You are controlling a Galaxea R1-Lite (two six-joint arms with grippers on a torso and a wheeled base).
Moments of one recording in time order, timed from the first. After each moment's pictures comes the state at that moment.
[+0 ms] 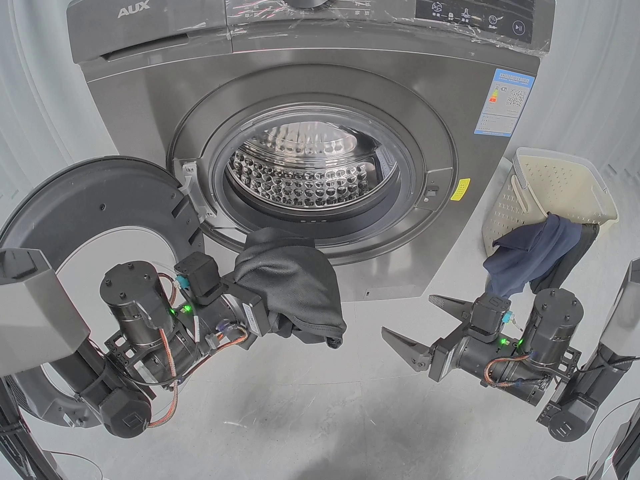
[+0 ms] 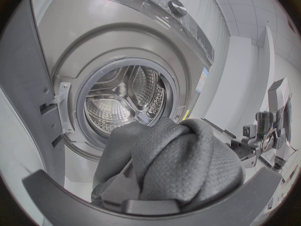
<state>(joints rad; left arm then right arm) -0.55 1.93 -0.45 -1.55 -0.05 -0.09 0.64 1.92 -0.29 -1.55 0.04 0.07</state>
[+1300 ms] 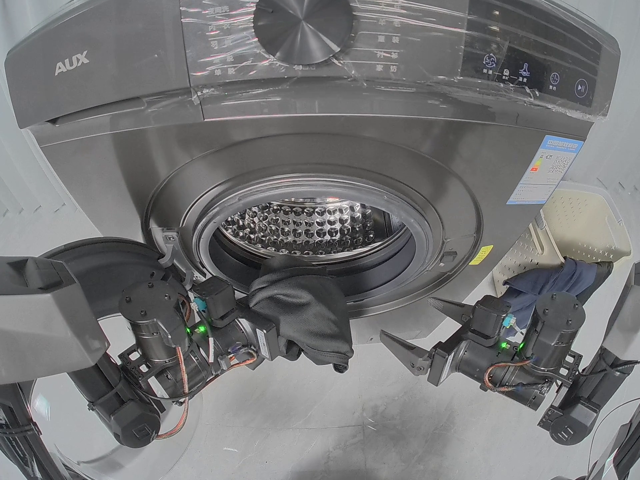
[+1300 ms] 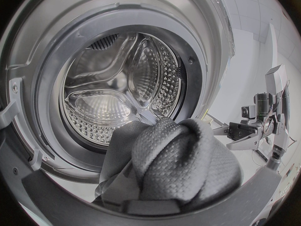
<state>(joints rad) -0.58 1.99 -0.42 -1.55 -0.07 -0.06 0.66 1.91 -0.28 -1.55 0.02 0.08</state>
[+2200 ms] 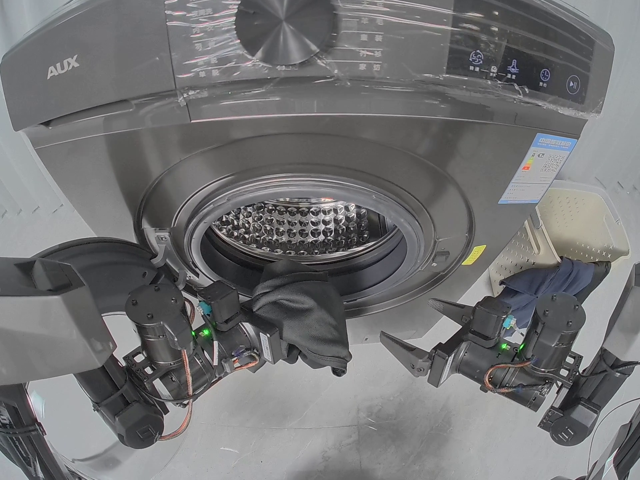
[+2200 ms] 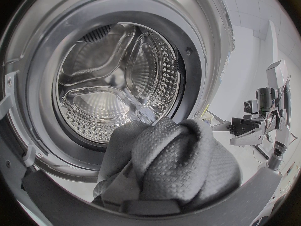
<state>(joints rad) -0.58 2.01 -0.42 -1.55 -0.06 -0.05 0.67 1.90 -0.27 -1.55 0.02 0.09</state>
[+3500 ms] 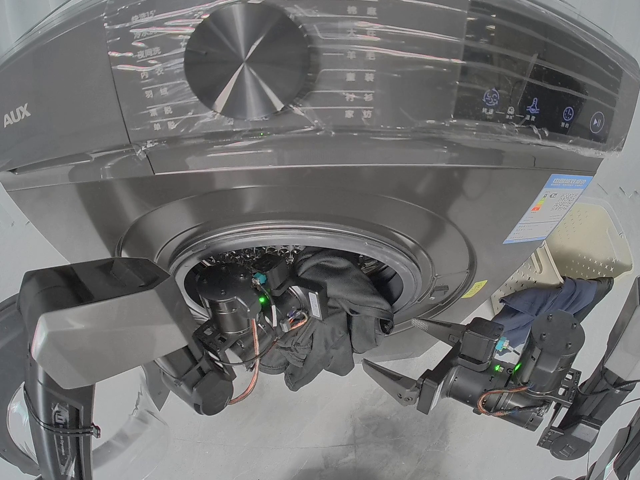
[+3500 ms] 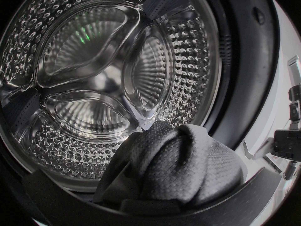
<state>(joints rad) -0.60 2.27 -0.82 -1.54 0.02 -0.09 0.77 1.89 -0.24 -1.55 0.00 0.09</state>
